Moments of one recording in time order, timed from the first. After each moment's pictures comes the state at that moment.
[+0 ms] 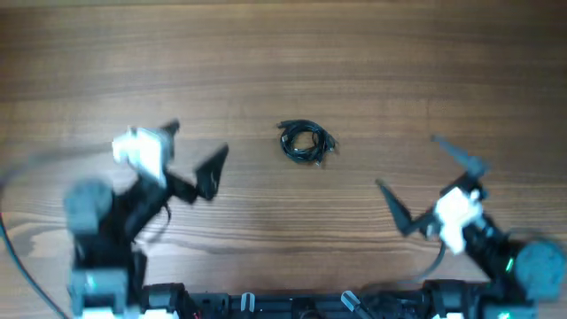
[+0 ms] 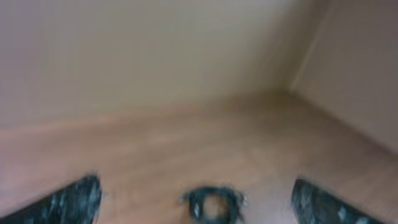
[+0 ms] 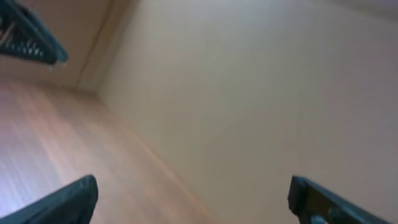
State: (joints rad) left arm 0.04 0.66 0.73 -0.31 0.59 -0.07; right arm -0.02 0.37 0.55 0.00 -0.72 -0.38
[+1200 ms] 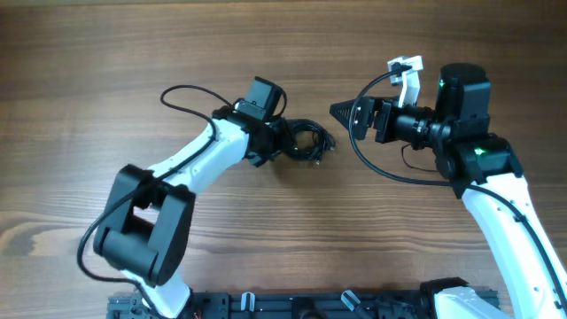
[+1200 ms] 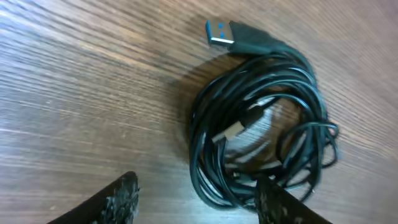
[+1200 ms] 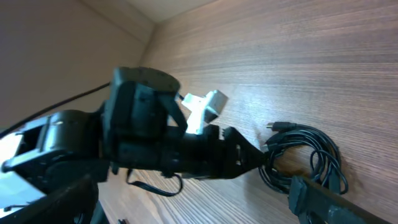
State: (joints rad) left arm -0.47 1.85 1.17 -0.55 0.20 -0.92; right arm 0.15 1.26 1.03 -0.40 -0.76 0.40
